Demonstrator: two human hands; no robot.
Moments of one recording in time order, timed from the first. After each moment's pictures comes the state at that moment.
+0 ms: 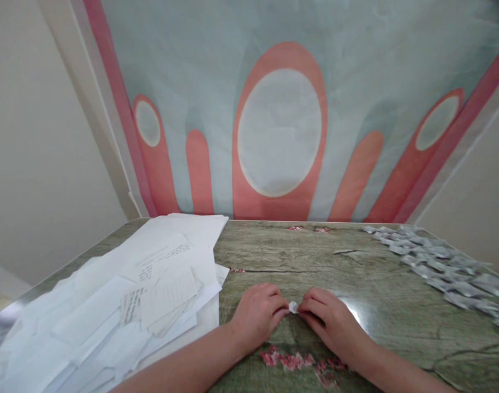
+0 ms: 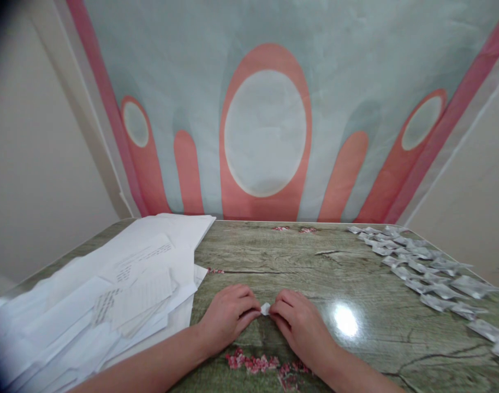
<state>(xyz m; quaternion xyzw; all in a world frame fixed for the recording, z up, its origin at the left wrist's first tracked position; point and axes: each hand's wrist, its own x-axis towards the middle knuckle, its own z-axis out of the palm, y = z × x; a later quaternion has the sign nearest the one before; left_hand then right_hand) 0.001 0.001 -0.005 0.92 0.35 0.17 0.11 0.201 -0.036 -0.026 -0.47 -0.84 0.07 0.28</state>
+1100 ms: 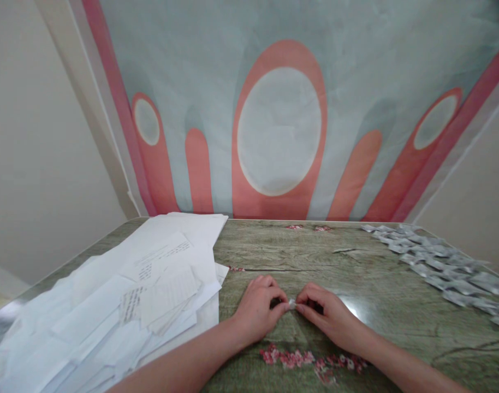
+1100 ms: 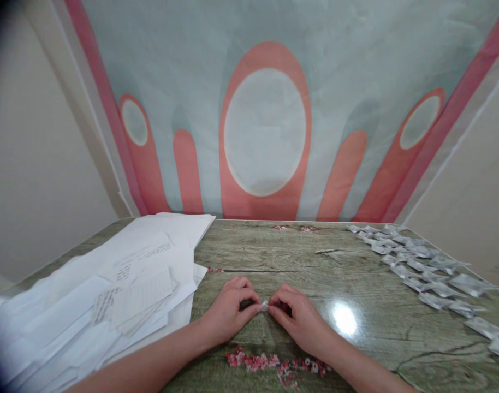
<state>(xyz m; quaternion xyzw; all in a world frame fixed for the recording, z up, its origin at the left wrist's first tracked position) 0.008 0.004 -0.002 0.86 0.41 0.22 0.22 0.201 -0.028 -0.016 -0.50 -0.76 0.29 0.30</state>
